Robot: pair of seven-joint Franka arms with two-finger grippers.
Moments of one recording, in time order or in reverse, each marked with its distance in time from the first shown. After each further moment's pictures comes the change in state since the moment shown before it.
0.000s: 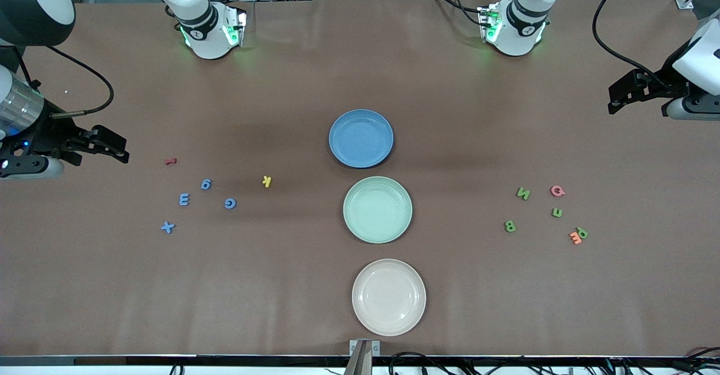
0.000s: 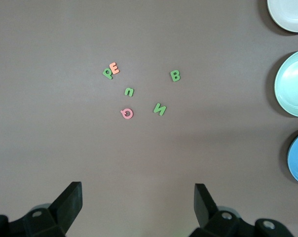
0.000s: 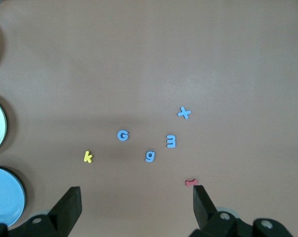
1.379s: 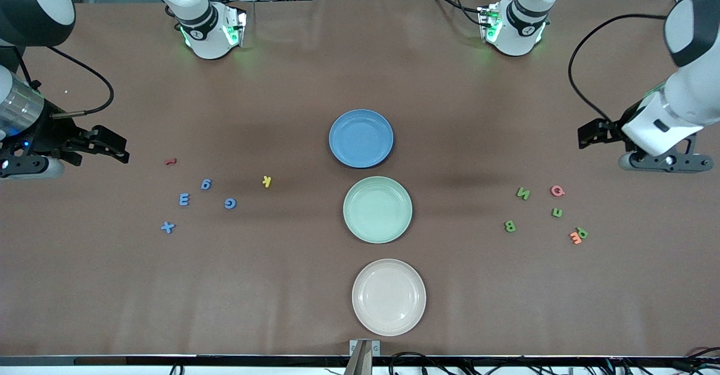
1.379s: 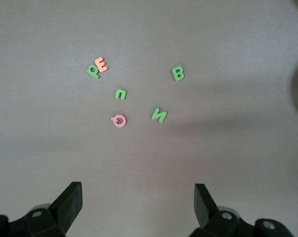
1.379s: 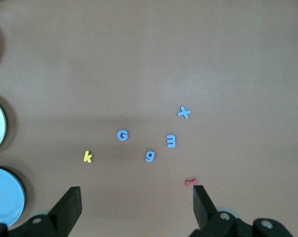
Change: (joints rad) left arm -0.001 0.126 -0.003 -0.119 0.000 0.175 0.000; right arm 0.000 0.001 0.000 -0.001 0.000 0.000 0.000
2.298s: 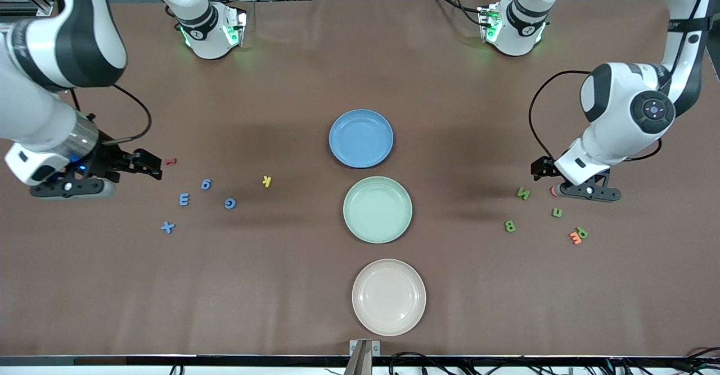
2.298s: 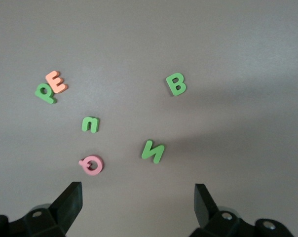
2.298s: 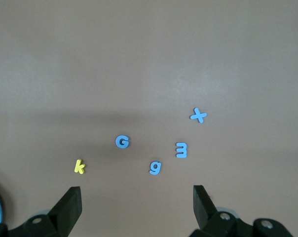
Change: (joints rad) left arm -0.007 0.115 -0.006 -0.362 0.001 0.567 0.062; right arm 0.026 0.012 0.001 -0.245 0.000 0.253 0.001
